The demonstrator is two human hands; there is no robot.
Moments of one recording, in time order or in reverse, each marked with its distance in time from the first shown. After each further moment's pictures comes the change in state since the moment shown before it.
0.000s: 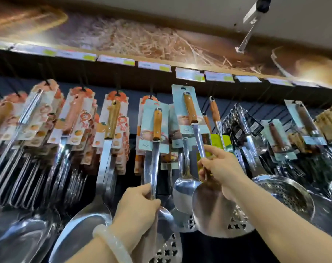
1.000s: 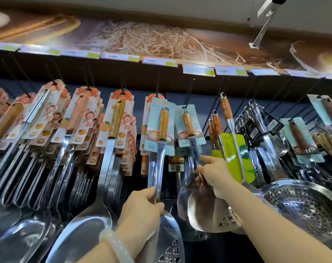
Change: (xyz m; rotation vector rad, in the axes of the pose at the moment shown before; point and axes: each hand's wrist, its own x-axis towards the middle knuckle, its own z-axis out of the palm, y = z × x) left_hand 0.016 -0.014 0.013 0.157 0.105 0.033; right_hand 0.062 0.051 0.018 -0.119 -0.050 0.073
